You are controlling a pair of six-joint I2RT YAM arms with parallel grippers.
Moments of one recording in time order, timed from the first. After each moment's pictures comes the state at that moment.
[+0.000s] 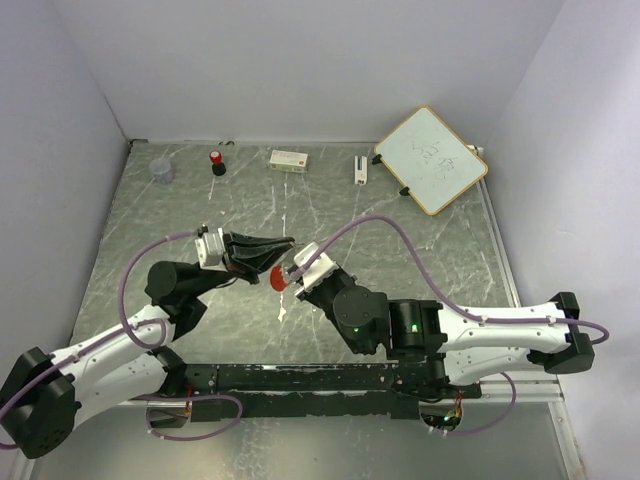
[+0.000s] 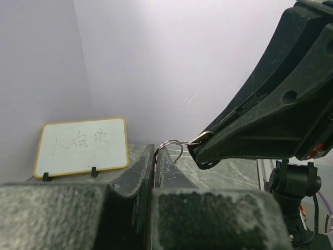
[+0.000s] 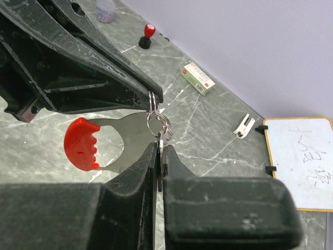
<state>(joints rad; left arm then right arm) -0.68 0.94 0.41 1.10 0.52 -0.23 1.55 1.11 1.07 -0.13 0.98 -0.26</state>
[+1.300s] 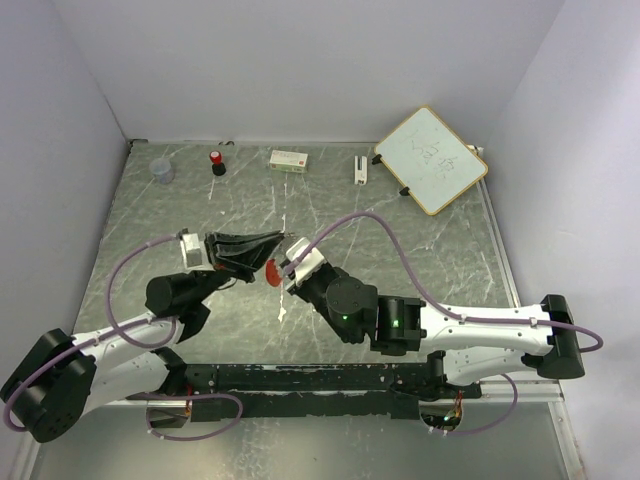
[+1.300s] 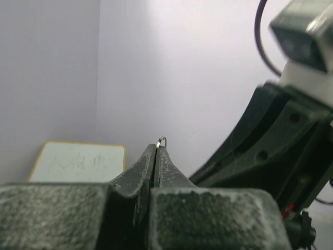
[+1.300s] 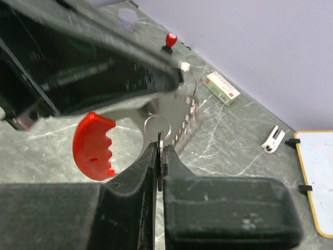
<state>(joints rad) -0.68 1.04 0.31 1.45 0.39 -0.42 1.45 1.16 0.97 0.10 0.81 -0.25</state>
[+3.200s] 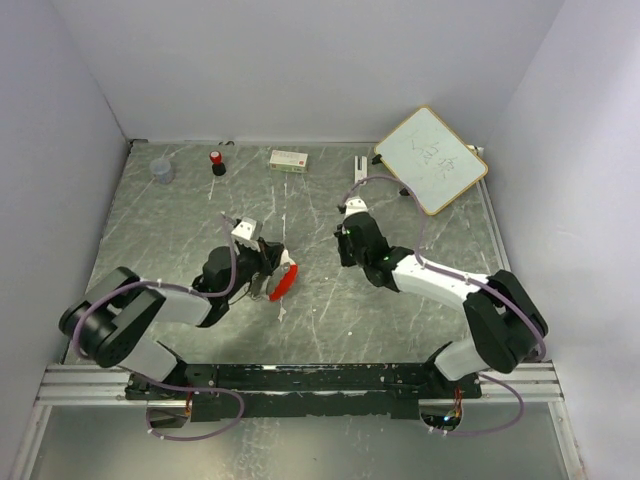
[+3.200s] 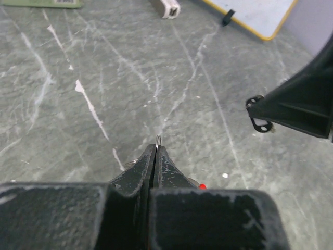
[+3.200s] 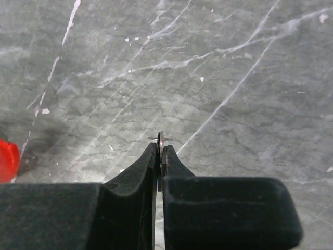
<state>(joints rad) -0.65 1.46 0.31 1.06 -0.03 -0.30 0.67 1.44 0.77 0.02 0.21 0.23</state>
